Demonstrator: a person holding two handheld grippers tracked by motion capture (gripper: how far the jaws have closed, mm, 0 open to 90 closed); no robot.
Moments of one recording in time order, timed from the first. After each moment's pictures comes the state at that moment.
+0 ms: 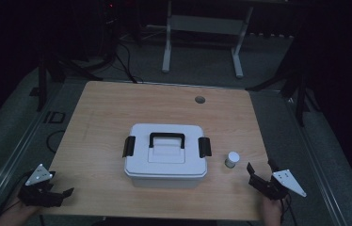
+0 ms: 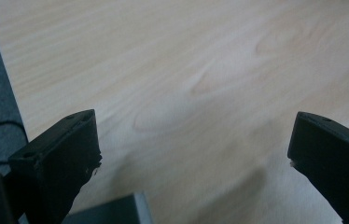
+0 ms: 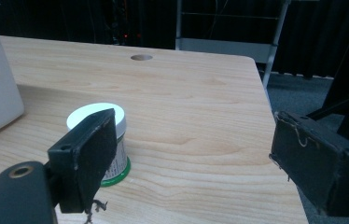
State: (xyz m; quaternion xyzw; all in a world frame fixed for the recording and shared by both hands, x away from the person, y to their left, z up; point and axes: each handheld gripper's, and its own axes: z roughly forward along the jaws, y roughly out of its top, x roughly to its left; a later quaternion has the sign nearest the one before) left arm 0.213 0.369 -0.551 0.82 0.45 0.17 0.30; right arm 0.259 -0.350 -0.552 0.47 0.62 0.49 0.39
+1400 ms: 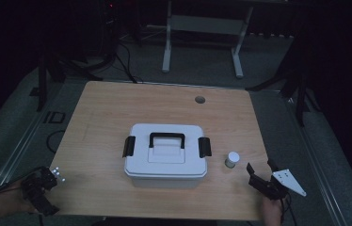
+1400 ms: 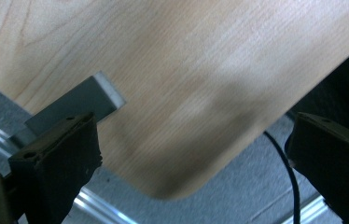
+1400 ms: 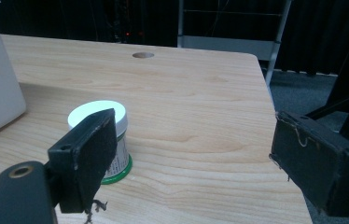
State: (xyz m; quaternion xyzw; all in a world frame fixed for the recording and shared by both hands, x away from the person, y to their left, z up) left arm 0.236 0.347 -0.516 0.93 0.37 -0.02 0.00; right arm 0.260 -0.350 -0.553 0.47 0.63 0.49 0.38
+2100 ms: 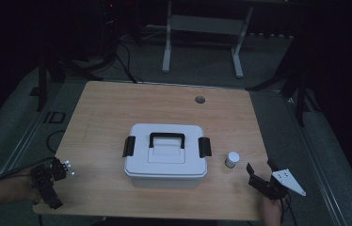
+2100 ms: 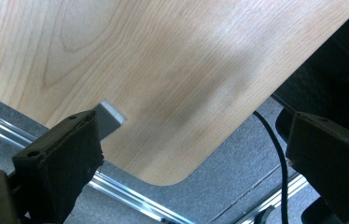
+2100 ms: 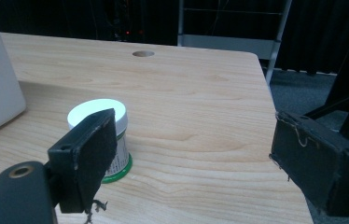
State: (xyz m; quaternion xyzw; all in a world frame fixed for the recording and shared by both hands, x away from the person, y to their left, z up) left arm 0.256 0.317 -0.489 0.94 0.33 -0.05 -0.04; right arm 0.260 -0.350 -0.554 0.47 0.63 0.48 0.38
